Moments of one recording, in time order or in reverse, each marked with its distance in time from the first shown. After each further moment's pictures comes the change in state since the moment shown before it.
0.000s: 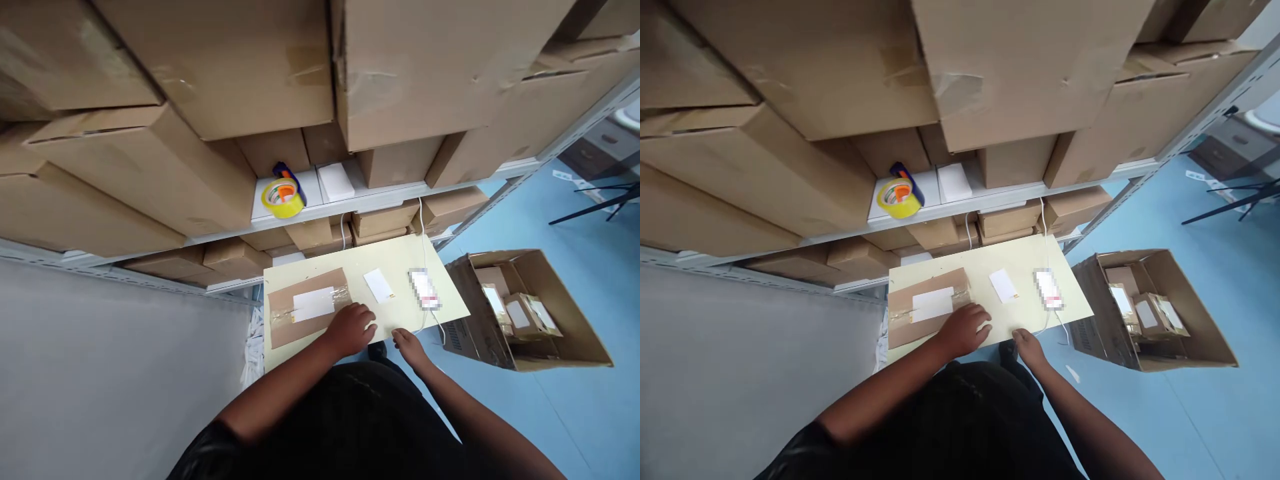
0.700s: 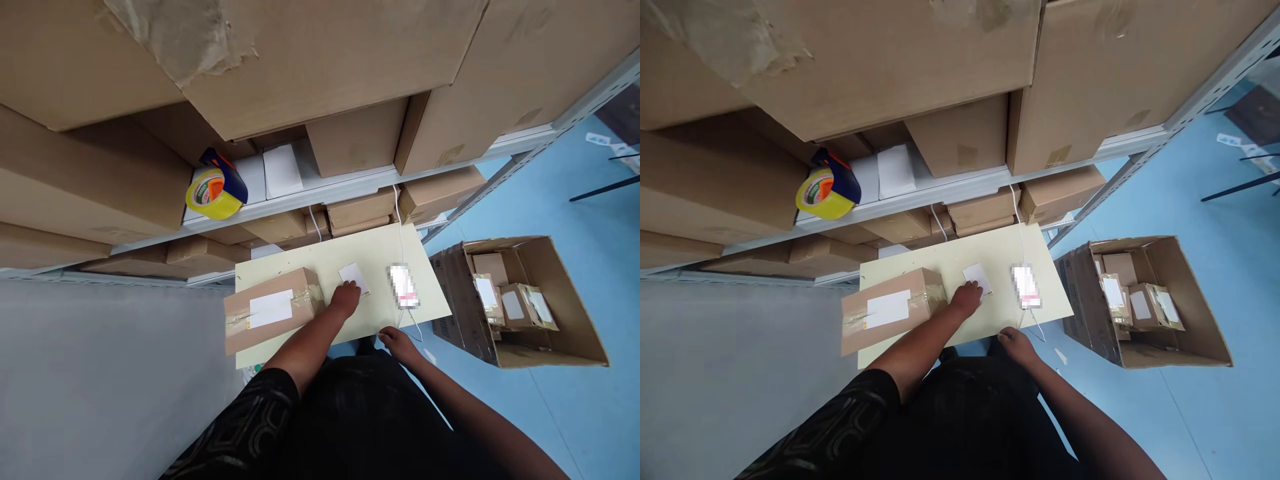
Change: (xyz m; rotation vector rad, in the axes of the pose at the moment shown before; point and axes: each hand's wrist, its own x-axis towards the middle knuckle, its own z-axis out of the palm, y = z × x) left_hand 0.161 -0.035 0.131 0.266 -0.422 -0.354; right_hand 0.036 0.036 -0.081 -0.075 -0.268 -0.007
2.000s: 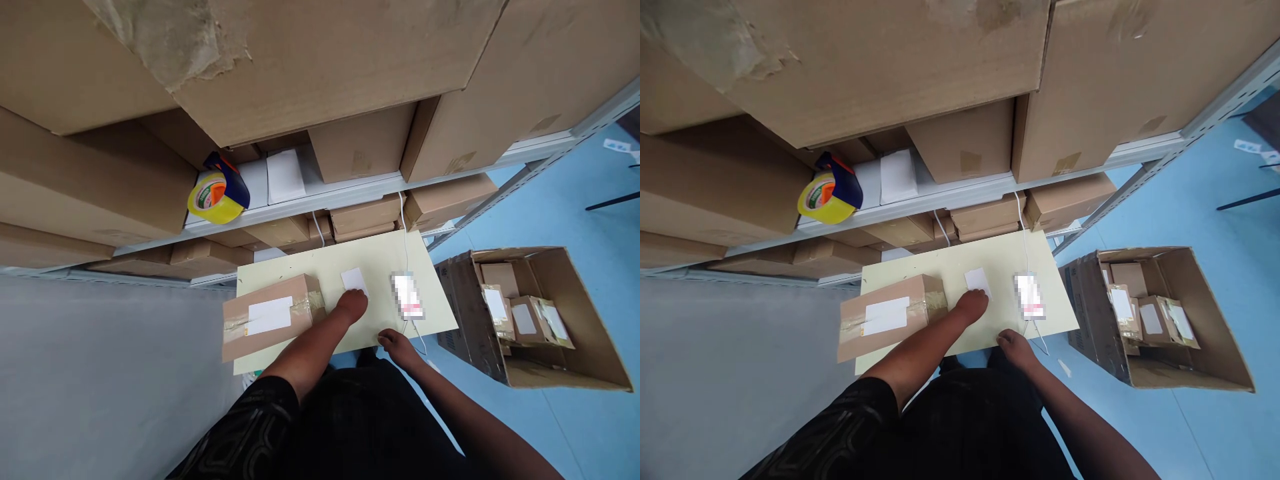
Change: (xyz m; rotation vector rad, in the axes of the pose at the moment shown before) left_hand 0.017 0.009 -0.010 0.016 -0.049 0.078; right_hand 0.020 -0.016 -0.010 0.021 -0.005 -0.026
